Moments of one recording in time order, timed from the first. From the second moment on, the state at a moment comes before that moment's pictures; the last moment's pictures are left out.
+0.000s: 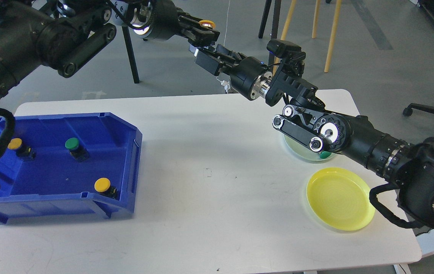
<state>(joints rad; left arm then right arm) -1.50 0.23 -0.22 -0.61 1.78 -0.49 -0.49 1.13 0.00 0.27 0.67 -1.28 -0.23 0.34</state>
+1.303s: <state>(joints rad) -1.49 0.23 -0.22 -0.61 1.77 -0.49 -0.49 1.14 0.00 0.26 0.66 -1.28 -0.18 0.33</state>
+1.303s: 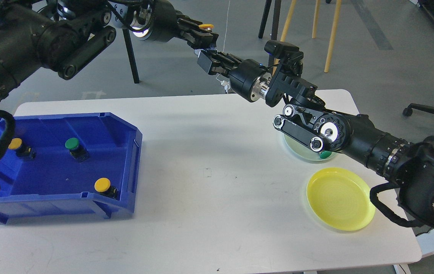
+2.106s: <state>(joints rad) -1.47 0.38 -0.23 -0.61 1.68 -0.49 -0.49 0.93 -0.37 0.26 0.82 -1.25 0.04 0.23</state>
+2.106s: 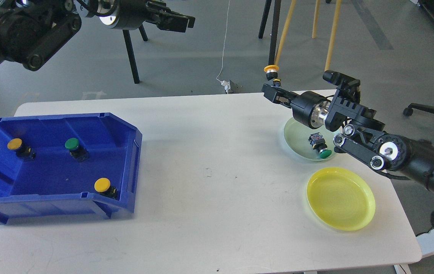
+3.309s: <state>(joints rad) -1.41 0.45 -0.24 -0.62 1.65 -0.49 -0.49 0.64 -0.89 0.13 1.24 -1.24 0.28 0.22</state>
